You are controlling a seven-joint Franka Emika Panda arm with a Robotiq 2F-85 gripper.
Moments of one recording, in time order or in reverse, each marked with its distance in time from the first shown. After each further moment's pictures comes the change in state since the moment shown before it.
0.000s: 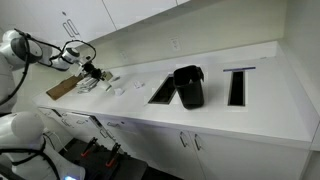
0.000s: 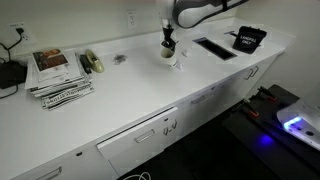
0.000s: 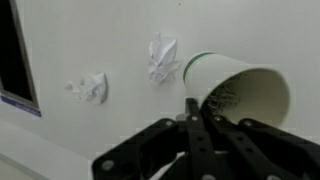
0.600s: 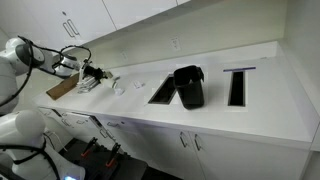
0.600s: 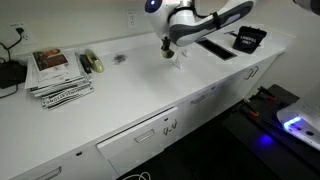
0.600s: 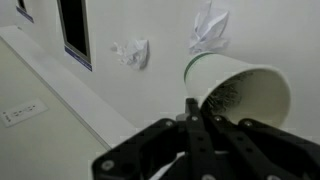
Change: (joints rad) arm 0.092 0.093 -0.036 0.054 -0.316 -0.077 0.060
